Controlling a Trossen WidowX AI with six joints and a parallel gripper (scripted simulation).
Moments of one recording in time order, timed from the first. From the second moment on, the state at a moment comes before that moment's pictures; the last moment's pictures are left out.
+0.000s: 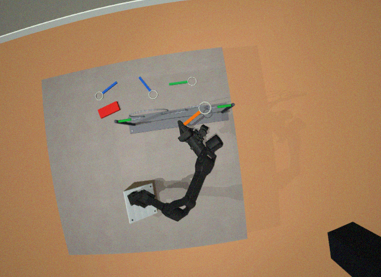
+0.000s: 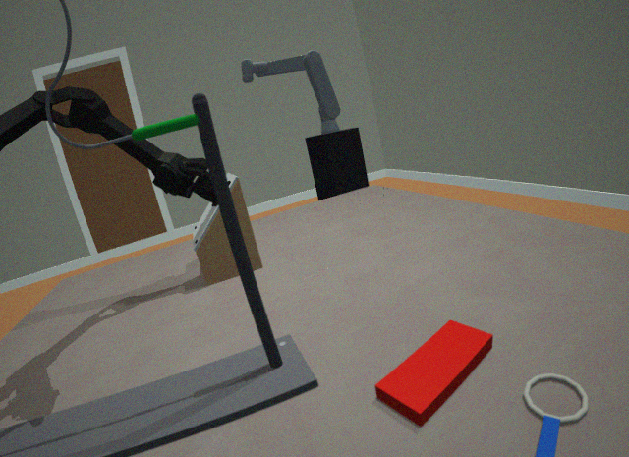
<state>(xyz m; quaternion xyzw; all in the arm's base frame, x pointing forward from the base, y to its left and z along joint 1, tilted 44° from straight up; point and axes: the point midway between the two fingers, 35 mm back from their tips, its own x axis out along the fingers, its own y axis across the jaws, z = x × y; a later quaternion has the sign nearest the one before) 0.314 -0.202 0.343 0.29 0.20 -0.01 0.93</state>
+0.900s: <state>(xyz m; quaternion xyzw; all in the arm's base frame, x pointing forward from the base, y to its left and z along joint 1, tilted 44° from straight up) 0.321 -0.152 0.395 0.48 0.17 0.05 0.86</state>
